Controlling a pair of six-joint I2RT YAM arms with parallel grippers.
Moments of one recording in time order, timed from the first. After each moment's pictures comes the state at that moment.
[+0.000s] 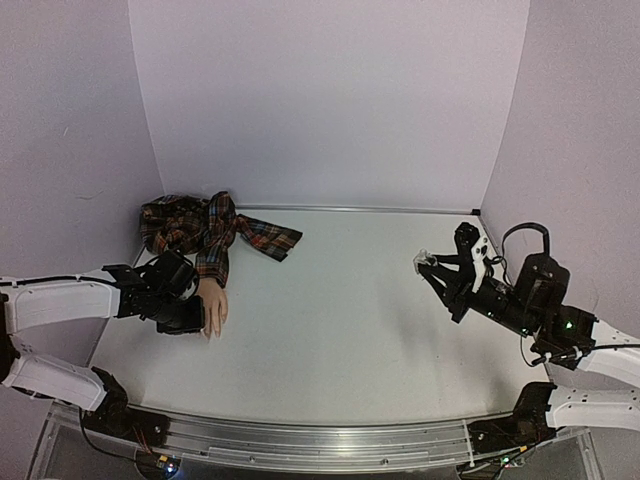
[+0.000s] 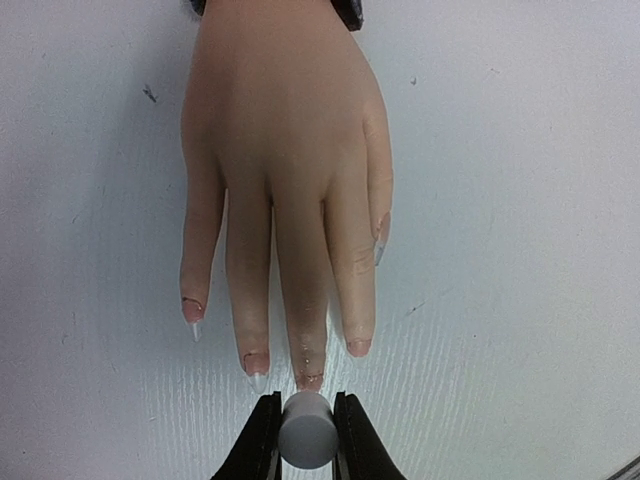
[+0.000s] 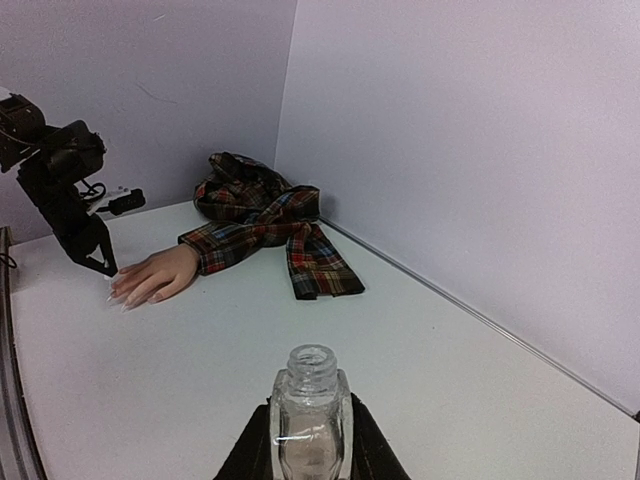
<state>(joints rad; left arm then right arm) -0.64 1.21 0.65 -0.53 -0.13 -0.72 0.86 0.70 0.53 0.11 0.06 -0.16</state>
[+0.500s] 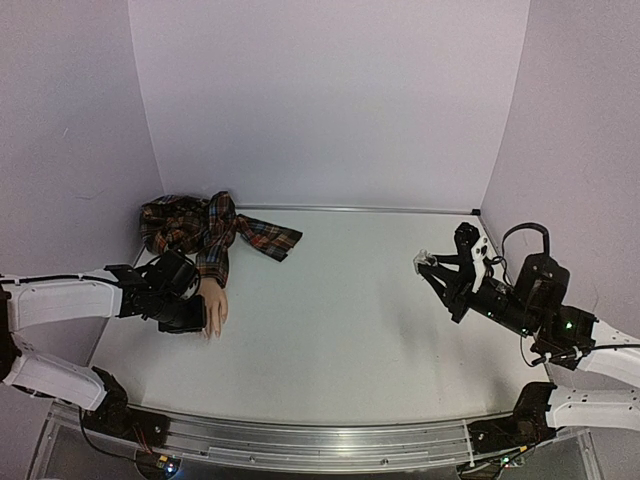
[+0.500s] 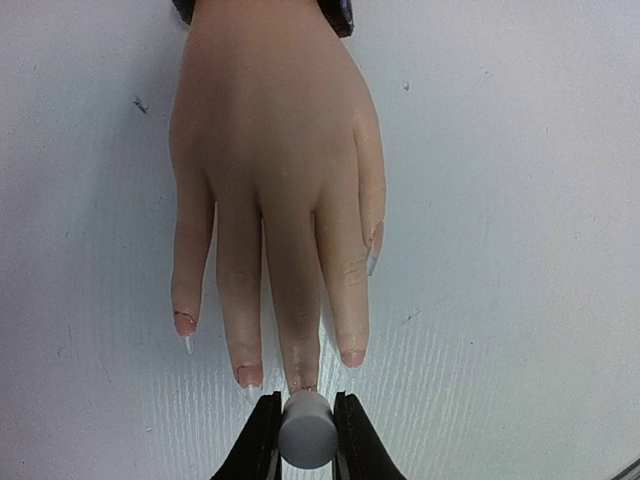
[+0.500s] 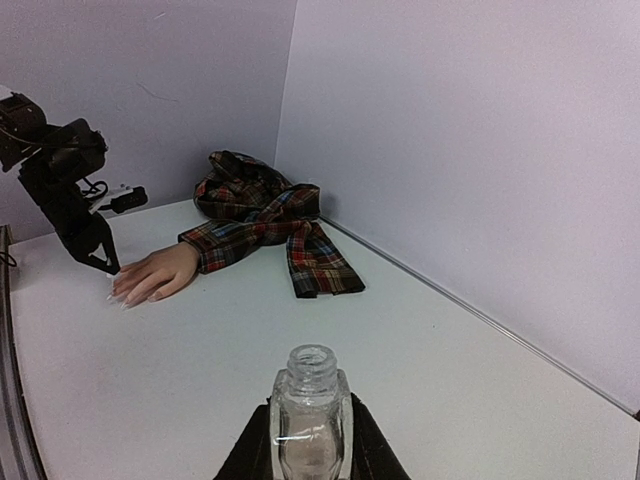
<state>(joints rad) -0.64 1.22 0.65 -0.50 -0.13 -0.70 0.86 0.70 0.53 0.11 0.06 -0.16</state>
